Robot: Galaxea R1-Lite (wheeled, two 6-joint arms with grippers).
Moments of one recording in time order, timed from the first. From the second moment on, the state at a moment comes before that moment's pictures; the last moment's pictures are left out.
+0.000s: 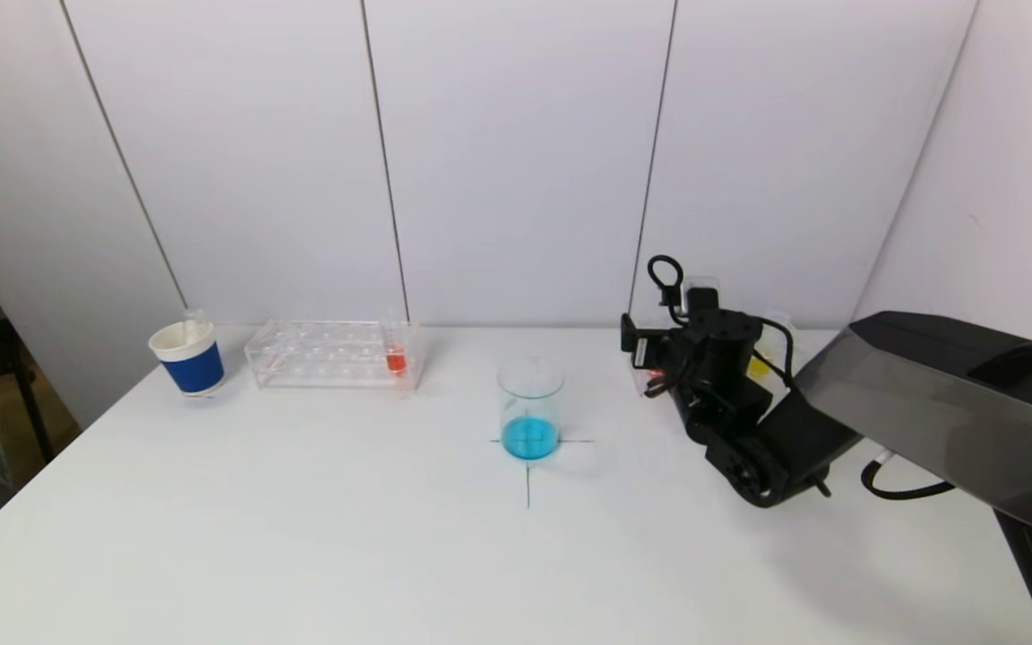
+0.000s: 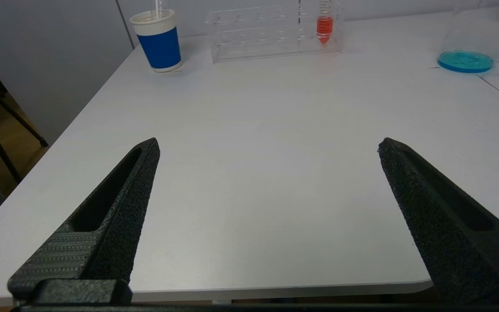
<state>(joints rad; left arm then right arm) 0.00 0.00 0.00 0.00 -0.03 0.07 0.41 2.40 -1.10 -1.26 -0.45 0.04</state>
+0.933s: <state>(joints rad) 0.00 0.00 0.00 0.00 -0.03 0.07 0.40 2.42 -1.14 -1.26 -0.45 0.01</state>
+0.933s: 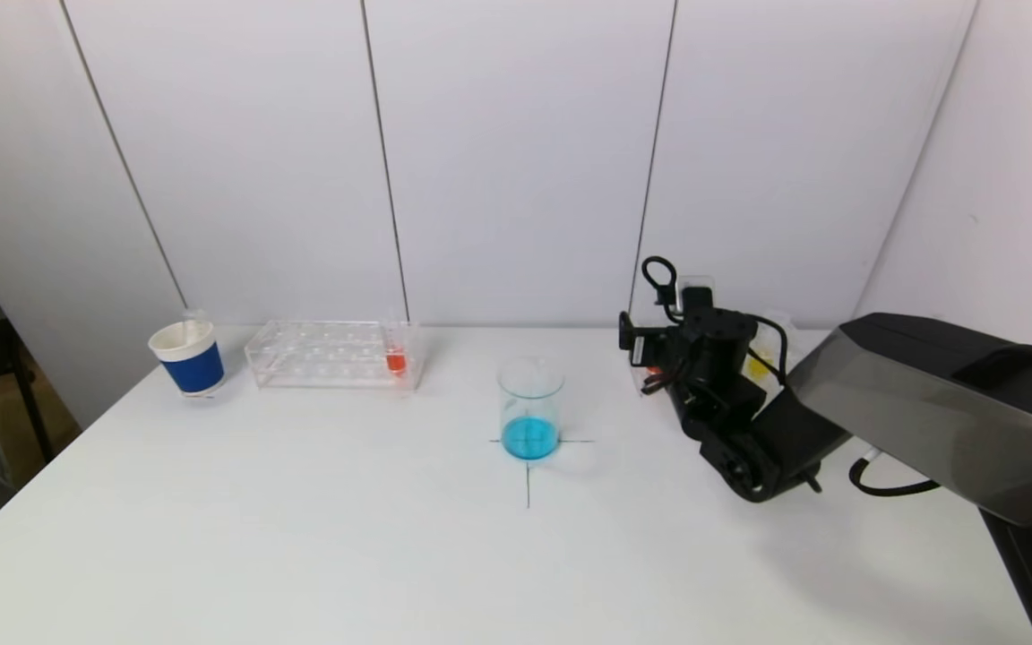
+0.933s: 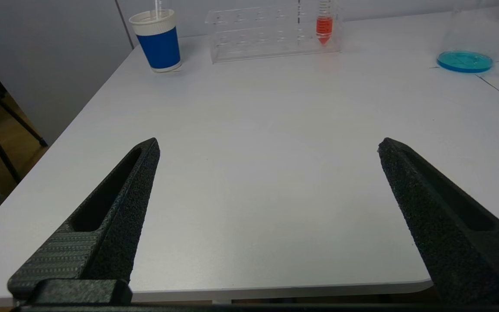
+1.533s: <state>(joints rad) 0.00 0.00 0.00 0.00 -0.03 0.07 0.40 2.43 -1.15 -1.26 -0.45 0.01</state>
